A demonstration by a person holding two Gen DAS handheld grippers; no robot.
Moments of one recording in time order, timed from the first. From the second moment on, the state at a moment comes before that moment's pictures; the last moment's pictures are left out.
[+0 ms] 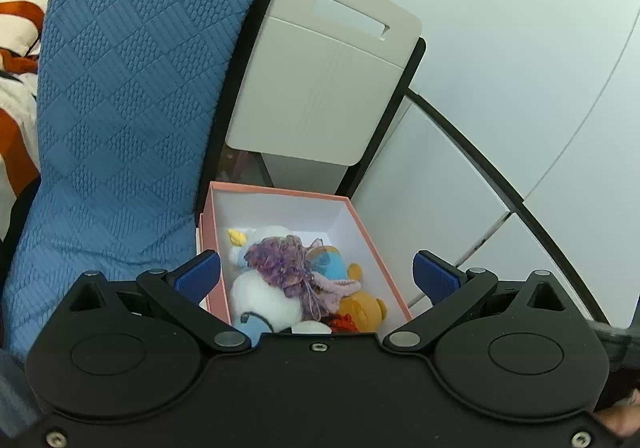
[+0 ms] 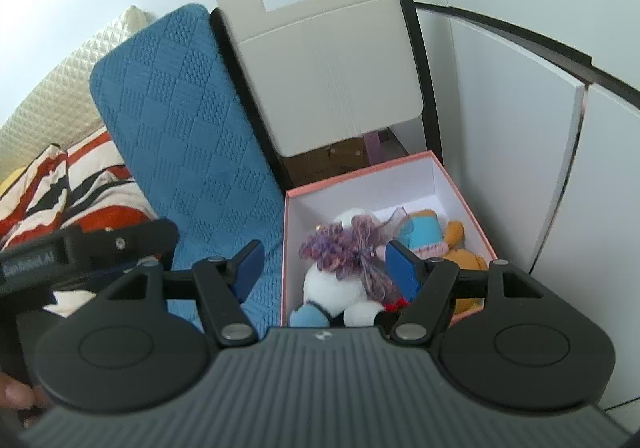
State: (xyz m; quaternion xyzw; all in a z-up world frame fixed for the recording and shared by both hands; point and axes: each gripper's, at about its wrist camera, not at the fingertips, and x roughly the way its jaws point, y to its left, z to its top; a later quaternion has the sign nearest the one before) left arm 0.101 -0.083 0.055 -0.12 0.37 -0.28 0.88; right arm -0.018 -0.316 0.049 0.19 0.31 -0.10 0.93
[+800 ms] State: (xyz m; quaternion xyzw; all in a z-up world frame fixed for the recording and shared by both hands) left arm 0.086 -0.049 0.008 -0.09 0.37 -0.27 0.88; right arm -0.030 -0.276 -0.028 0.21 0.34 -0.11 0.91
